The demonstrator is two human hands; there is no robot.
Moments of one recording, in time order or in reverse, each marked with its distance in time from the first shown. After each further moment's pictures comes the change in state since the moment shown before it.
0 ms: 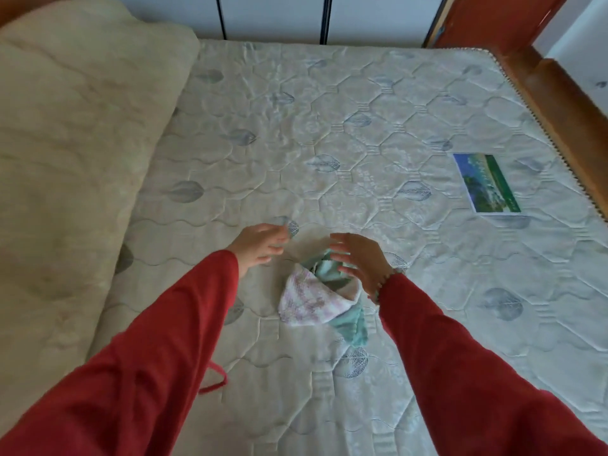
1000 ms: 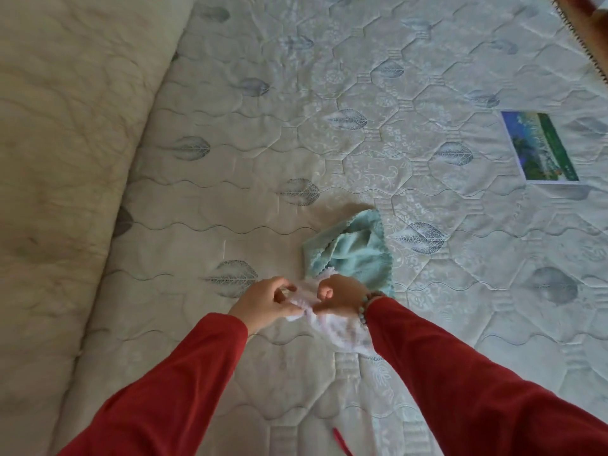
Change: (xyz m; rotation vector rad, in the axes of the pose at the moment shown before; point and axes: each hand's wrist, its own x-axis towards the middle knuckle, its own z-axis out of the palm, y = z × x) left_hand -0.010 -0.172 -0.005 0.611 -0.052 0.164; right_hand 0.029 0.129 0.061 -1.134 -0.476 -0.124
